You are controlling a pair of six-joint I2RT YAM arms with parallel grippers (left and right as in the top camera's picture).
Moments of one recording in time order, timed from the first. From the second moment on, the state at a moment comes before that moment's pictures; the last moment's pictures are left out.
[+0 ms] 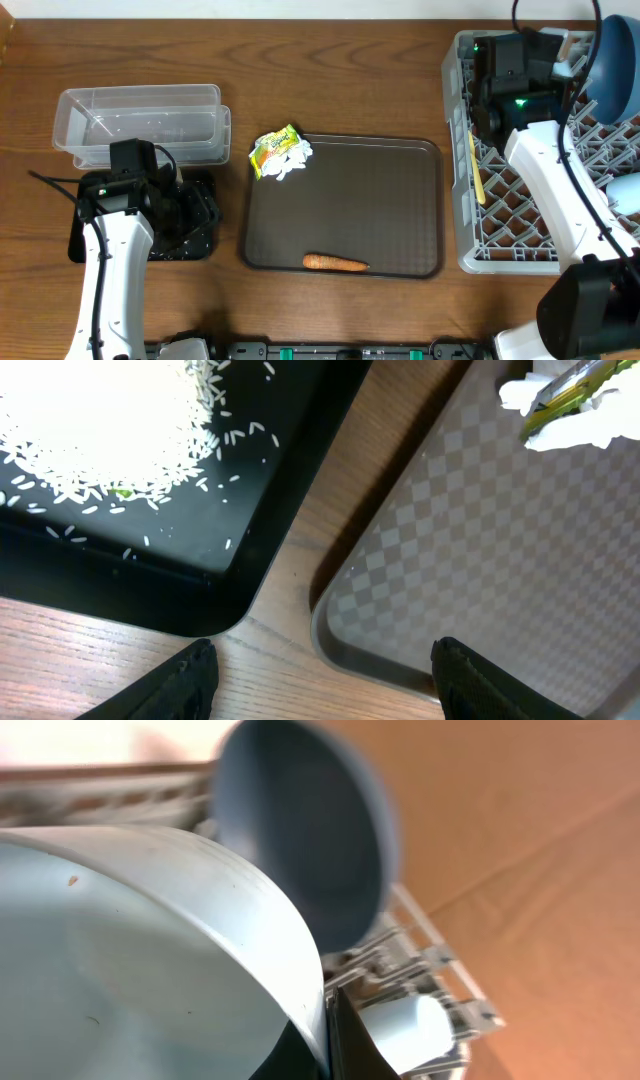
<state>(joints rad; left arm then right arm) 0.21 1.28 0.94 -1.07 0.25 -0.33 0.16 1.69 1.41 -0.57 1.10 0.18</state>
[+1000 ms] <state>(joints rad) 0.21 1.28 0.94 -1.07 0.25 -0.33 0.12 1.96 1.44 -0.75 1.19 0.28</state>
